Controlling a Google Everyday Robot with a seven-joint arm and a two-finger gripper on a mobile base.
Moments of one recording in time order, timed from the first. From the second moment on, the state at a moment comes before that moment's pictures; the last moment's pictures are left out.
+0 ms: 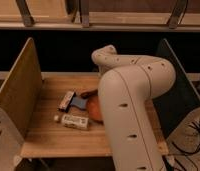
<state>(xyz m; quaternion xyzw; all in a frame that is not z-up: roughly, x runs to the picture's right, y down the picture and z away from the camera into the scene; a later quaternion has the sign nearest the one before) 0.074 0.006 0.907 -0.31 0.17 0.29 0.89</state>
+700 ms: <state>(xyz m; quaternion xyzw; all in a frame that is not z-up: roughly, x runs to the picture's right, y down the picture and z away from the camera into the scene) 0.113 -0.059 0.869 -0.21 0.19 0.32 0.90</state>
